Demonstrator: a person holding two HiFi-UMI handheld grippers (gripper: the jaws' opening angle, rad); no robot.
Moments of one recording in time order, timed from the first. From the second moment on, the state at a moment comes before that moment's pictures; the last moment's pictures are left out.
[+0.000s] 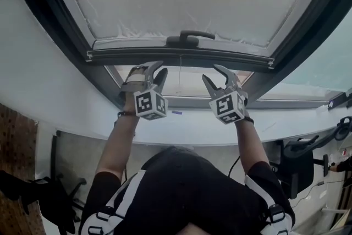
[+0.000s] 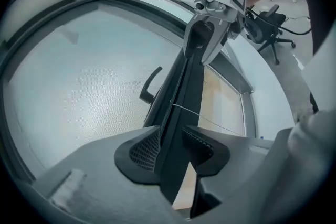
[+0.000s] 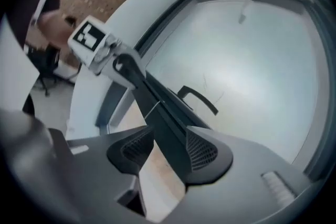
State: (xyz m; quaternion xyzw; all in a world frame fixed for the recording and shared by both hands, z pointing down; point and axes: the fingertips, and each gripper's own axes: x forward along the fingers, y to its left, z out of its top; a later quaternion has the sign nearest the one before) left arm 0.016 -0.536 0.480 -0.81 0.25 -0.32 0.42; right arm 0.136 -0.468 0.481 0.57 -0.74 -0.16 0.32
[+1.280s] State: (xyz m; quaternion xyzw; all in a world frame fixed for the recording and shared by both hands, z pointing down) left arm 0.040 -0.571 0.502 -0.73 0.28 -0.42 0.47; right arm 0.149 -0.508 0.519 0.51 -0.64 -0.24 0.52
